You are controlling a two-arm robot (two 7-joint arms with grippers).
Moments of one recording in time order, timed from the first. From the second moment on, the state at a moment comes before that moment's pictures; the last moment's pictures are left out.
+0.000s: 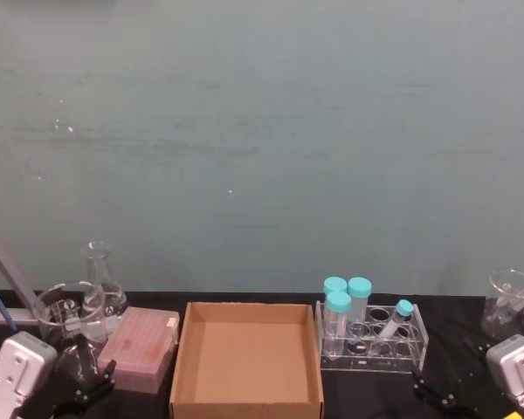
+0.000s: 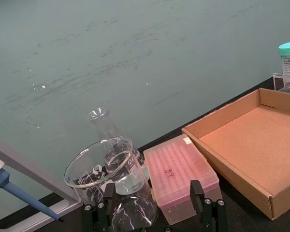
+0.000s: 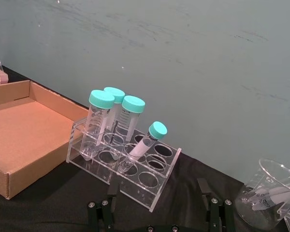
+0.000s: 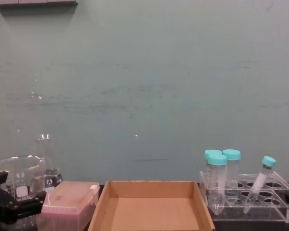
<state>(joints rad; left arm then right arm) -0.20 0.60 0.45 -1.41 -0.25 -0.12 0.03 0.20 0.60 -0.45 -1.41 0.25 -0.12 -0.03</state>
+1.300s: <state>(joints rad) -0.20 0.60 0.45 -1.41 -0.25 -0.12 0.03 0.20 0.60 -0.45 -1.41 0.25 -0.12 -0.03</state>
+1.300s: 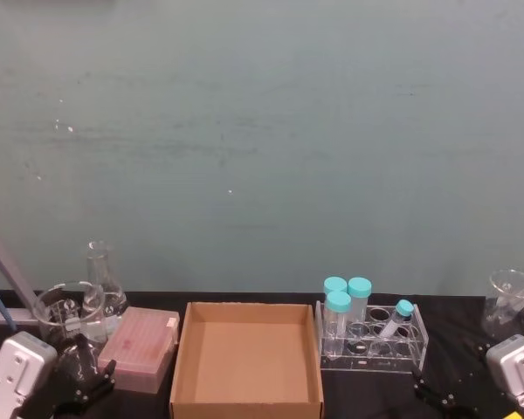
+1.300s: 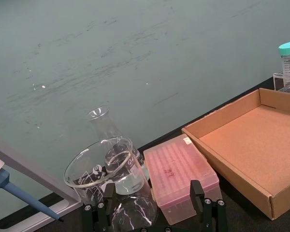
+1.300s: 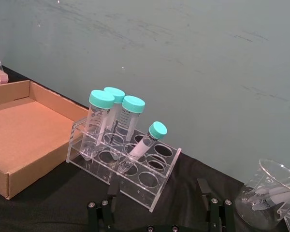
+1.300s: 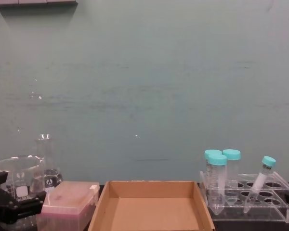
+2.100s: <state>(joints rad) -0.20 0.60 0.45 -1.41 -0.25 -0.12 0.03 0.21 0.56 -0.40 -1.37 0.28 -0.17 0.01</state>
